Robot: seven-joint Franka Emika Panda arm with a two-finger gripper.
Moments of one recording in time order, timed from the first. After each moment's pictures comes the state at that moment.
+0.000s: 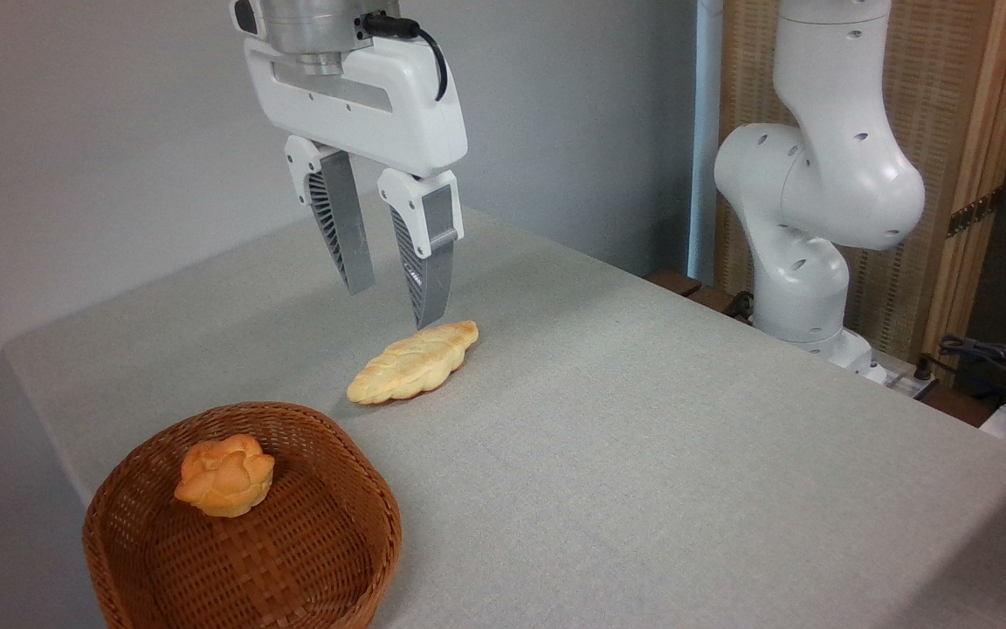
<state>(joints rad) -0.05 -0.02 0.01 -1.59 -0.02 1.59 0.65</state>
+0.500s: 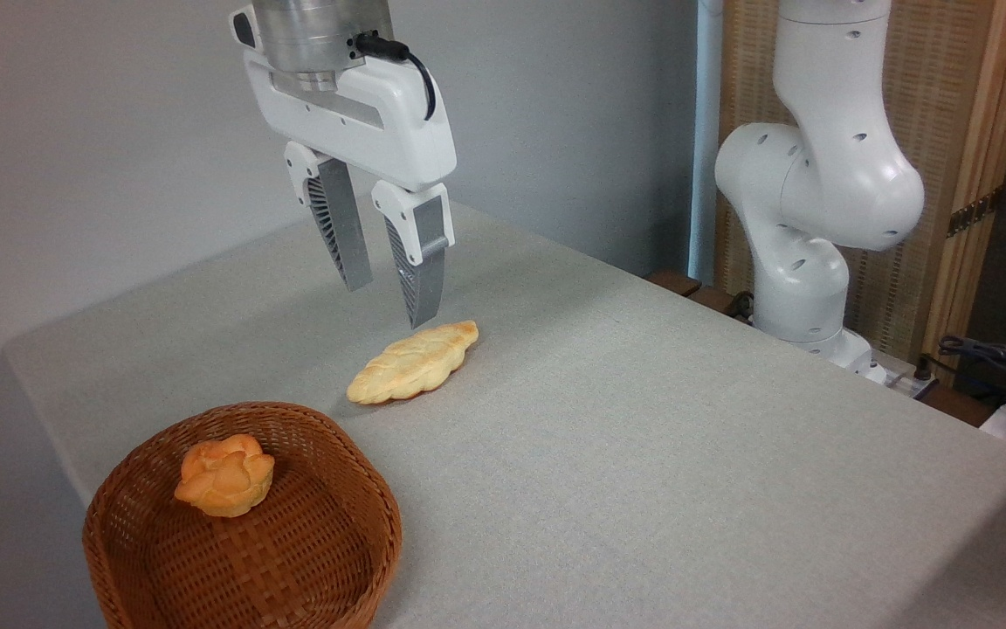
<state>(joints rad) -0.07 -0.02 0.01 -1.61 -0.05 1.59 0.65</state>
